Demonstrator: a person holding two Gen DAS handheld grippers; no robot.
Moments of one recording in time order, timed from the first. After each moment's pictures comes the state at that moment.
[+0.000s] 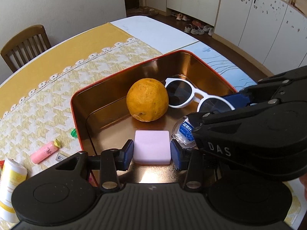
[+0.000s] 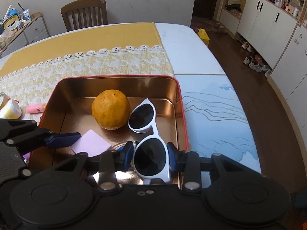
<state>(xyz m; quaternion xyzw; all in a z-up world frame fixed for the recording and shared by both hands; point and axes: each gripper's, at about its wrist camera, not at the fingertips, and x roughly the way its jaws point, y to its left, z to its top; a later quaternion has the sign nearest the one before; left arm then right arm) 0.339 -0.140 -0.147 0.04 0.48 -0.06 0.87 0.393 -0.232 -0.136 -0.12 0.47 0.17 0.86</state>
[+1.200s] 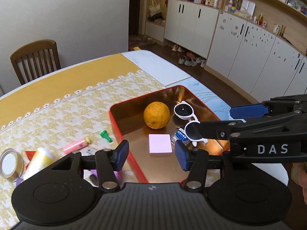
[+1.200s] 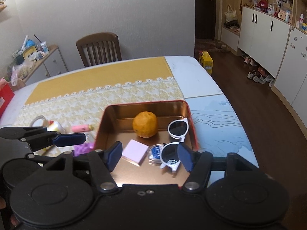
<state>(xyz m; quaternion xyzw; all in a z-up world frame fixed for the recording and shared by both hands) 0.254 -0.090 -0.074 -0.02 0.39 -0.08 0.92 0.308 -0.244 -0.064 -0.05 0.39 0.21 0.89</state>
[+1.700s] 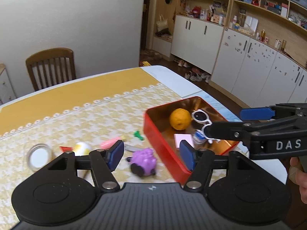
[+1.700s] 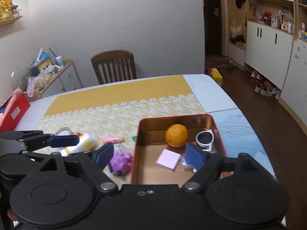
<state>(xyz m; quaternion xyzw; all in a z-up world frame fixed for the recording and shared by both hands) 0.197 -0.023 -0.050 -0.03 0.35 -0.06 0.94 0.259 -0.206 -0.042 -0.03 0.34 0.23 0.91</state>
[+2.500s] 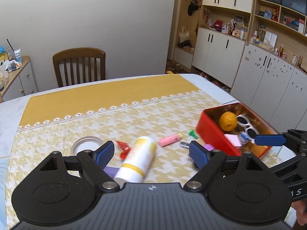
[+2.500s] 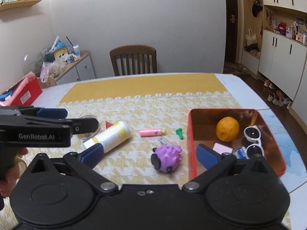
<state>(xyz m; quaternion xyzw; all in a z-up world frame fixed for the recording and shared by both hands) 0.175 0.084 -0.078 -0.05 0.32 0.00 0.95 0.226 -0.110 -0.089 -0.06 0.33 0.26 0.91</state>
